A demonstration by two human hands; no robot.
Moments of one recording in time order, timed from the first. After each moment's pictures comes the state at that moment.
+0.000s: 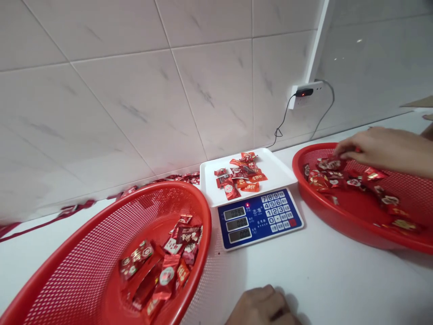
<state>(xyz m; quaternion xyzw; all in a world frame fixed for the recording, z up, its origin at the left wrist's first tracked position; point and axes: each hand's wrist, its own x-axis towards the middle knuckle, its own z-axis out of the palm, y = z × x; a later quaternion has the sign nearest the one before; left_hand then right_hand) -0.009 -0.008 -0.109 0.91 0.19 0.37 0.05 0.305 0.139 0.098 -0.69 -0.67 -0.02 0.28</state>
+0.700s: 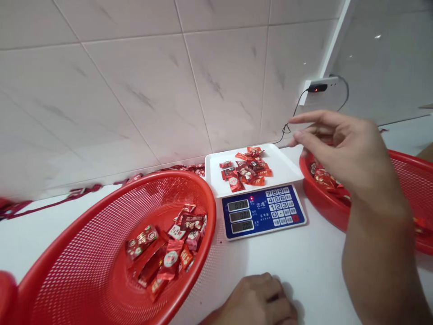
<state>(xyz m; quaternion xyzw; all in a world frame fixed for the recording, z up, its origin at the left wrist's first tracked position) -0.017 -0.013 -0.104 0.91 0.21 0.33 0.14 0.169 0.091 0.106 -0.56 -0.64 0.11 0.52</state>
